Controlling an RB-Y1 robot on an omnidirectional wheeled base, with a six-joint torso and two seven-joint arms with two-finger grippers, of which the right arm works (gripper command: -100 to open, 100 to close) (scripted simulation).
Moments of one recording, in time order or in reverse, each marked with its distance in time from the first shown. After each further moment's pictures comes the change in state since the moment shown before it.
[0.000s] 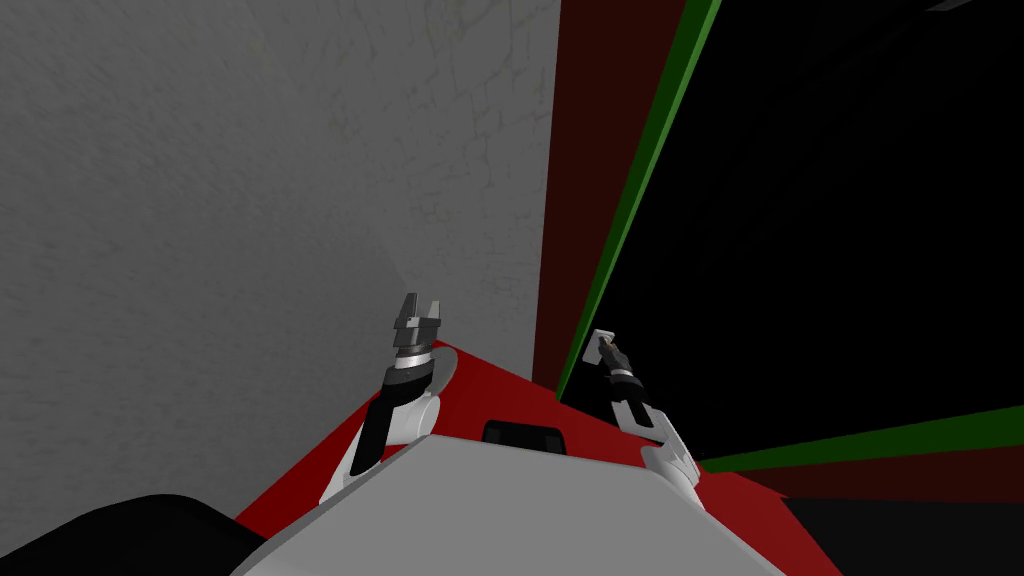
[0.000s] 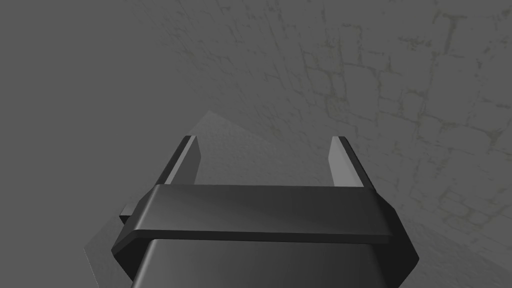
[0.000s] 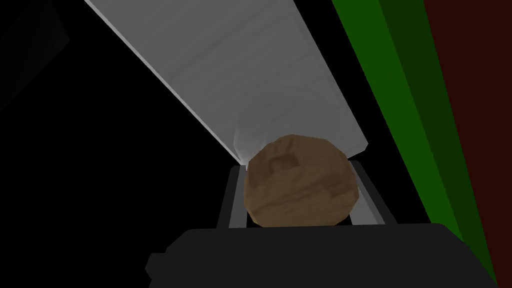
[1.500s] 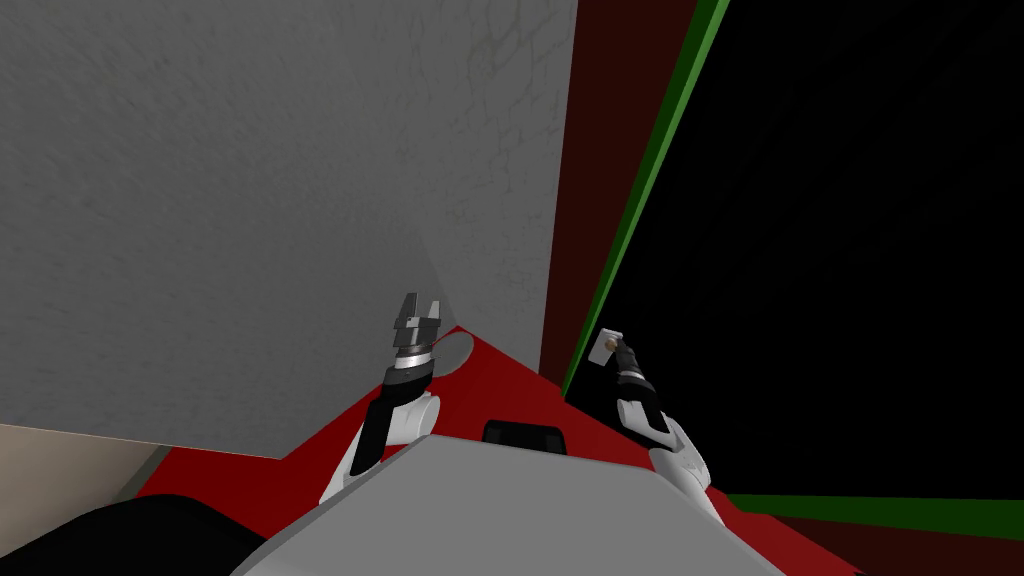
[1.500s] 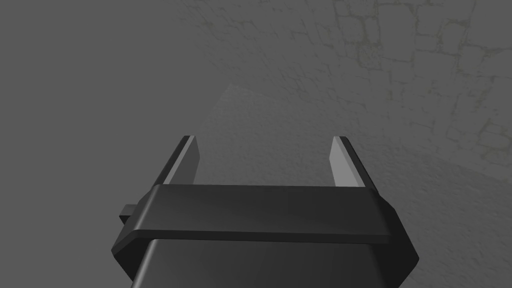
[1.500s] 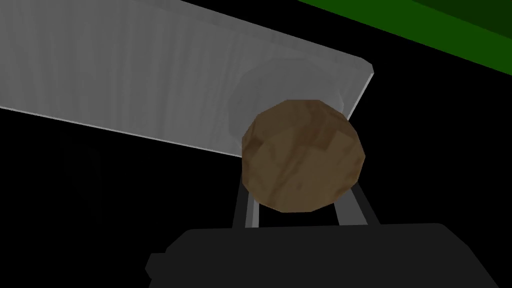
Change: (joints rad) arm -0.003 -0.061 0.019 0.045 -0.381 -0.010 -0.362
